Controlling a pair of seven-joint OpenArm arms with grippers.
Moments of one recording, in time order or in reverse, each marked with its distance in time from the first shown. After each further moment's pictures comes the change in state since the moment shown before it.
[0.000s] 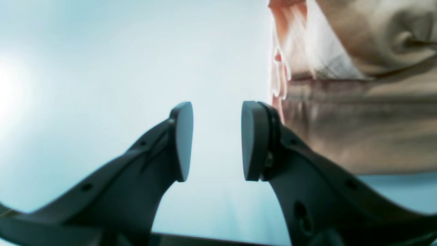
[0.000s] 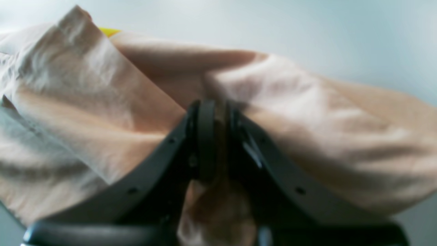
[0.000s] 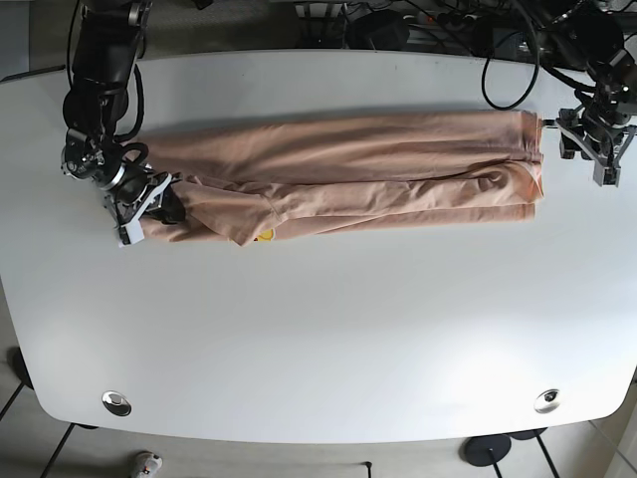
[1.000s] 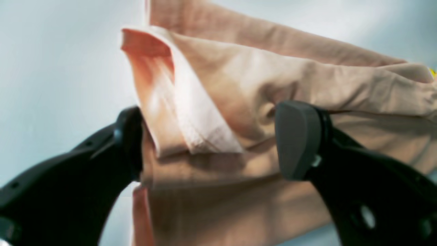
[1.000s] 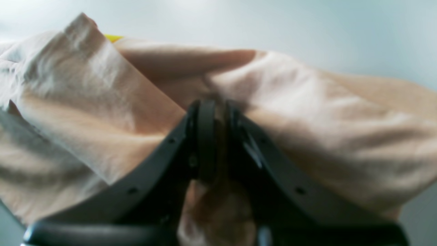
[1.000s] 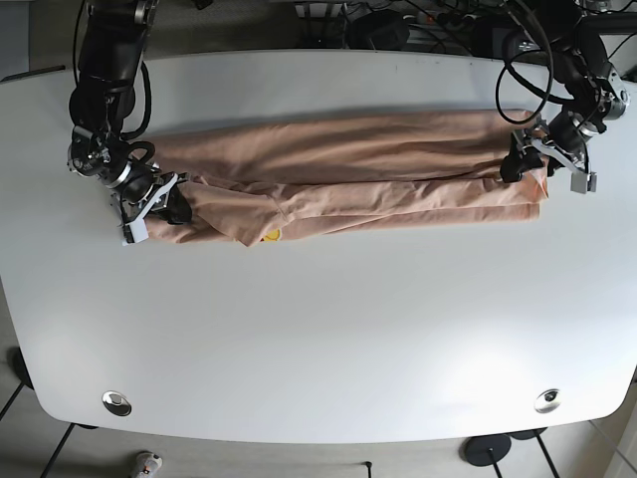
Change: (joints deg) left arm -6.0 0.5 4.9 -22.5 -20.0 -0.5 -3.6; right arm -0.4 -1.6 0.2 0.0 0.6 -0.2 0.8
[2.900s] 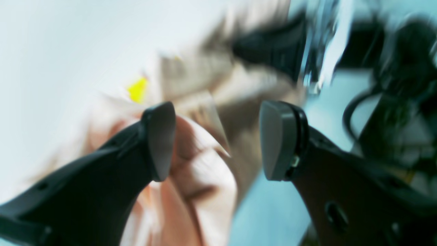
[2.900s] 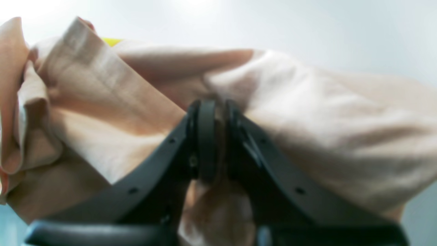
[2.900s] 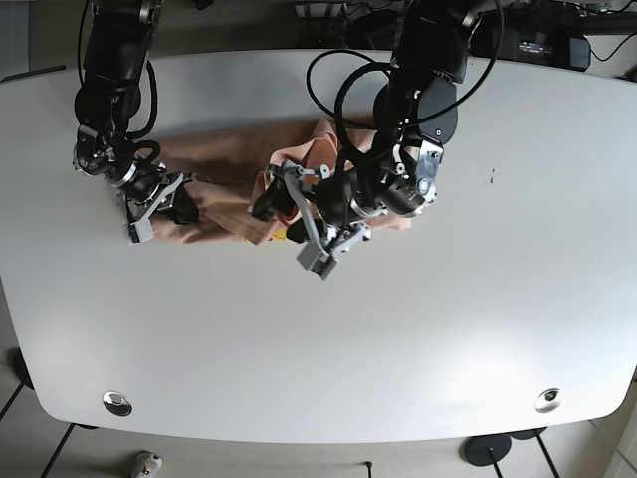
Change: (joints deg) left arm -12.9 17.1 55.9 24.6 12.7 26.1 4.0; right arm 0.0 -1.3 0.1 0.1 0.2 0.0 0.0
